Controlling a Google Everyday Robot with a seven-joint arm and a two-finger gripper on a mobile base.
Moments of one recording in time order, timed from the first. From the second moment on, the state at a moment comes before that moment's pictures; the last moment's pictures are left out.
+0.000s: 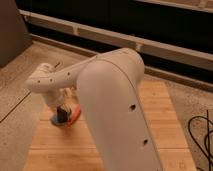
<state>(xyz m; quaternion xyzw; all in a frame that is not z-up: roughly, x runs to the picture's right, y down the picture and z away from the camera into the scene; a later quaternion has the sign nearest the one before) -0.227 0.117 0.776 -0.23 0.23 0.60 0.73</state>
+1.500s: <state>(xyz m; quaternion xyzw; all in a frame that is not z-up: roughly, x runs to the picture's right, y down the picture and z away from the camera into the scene) -0.248 0.106 0.788 -0.24 0.23 0.58 0.75</state>
